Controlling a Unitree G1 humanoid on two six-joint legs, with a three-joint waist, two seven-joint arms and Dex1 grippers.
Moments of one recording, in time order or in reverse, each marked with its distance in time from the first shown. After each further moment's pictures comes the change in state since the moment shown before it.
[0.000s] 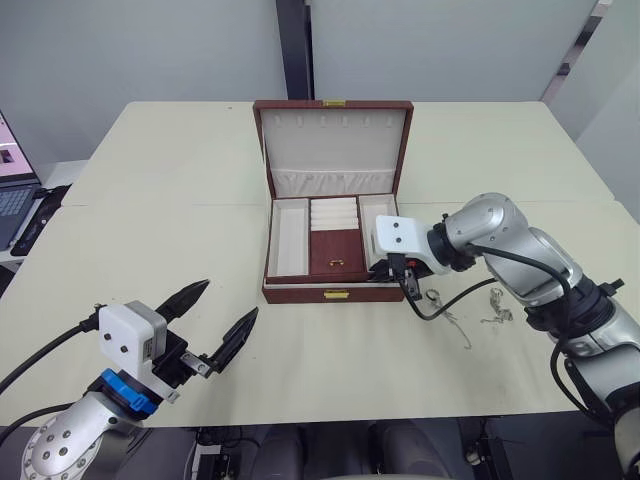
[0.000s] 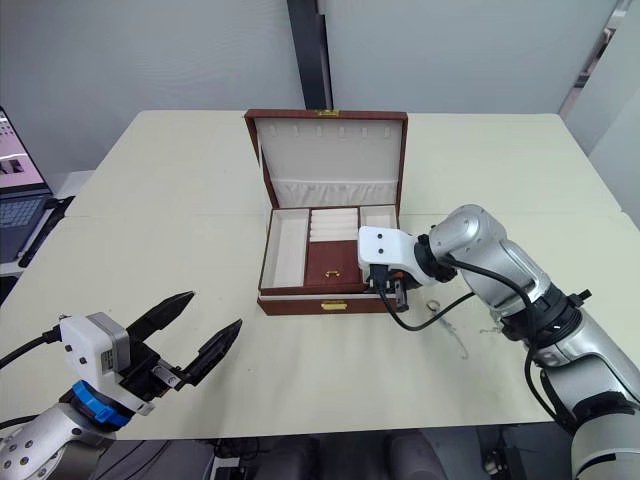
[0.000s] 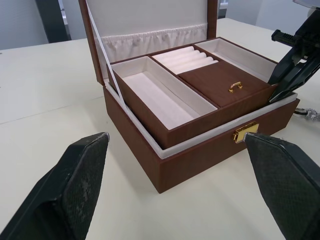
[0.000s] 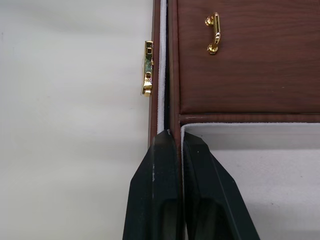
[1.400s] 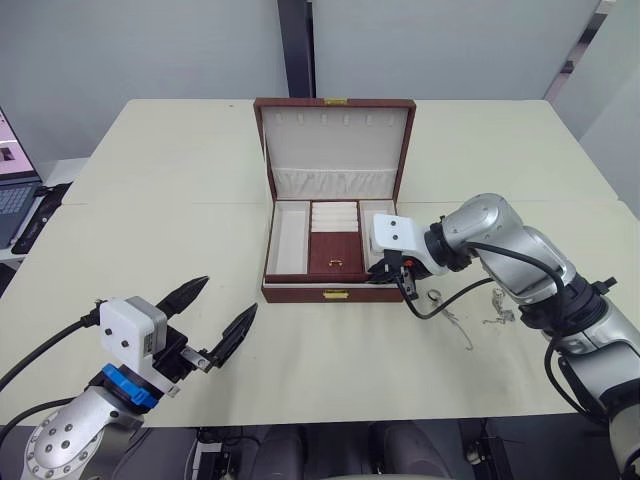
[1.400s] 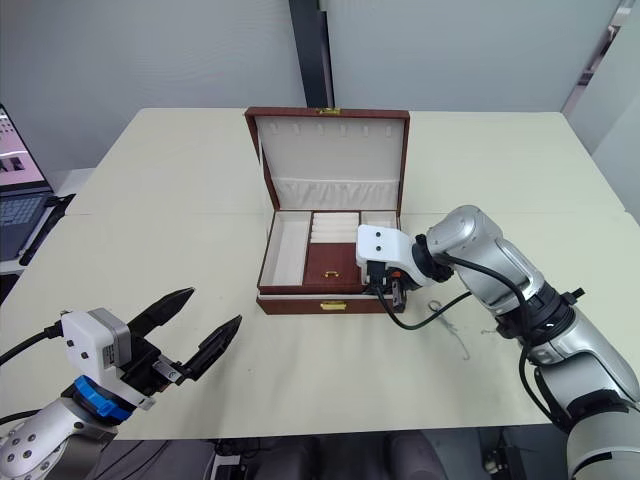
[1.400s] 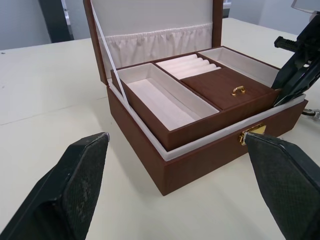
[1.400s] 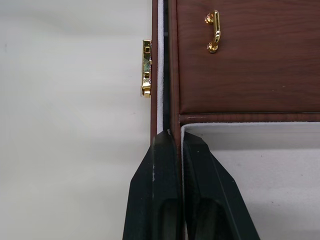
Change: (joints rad) left arm -0.039 0.003 -0.004 0.024 0.007 0.000 -0.002; right arm -0.008 0.022 -0.001 0.014 0.019 0.069 0.011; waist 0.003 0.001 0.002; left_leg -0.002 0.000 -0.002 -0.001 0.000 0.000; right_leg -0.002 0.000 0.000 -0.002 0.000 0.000
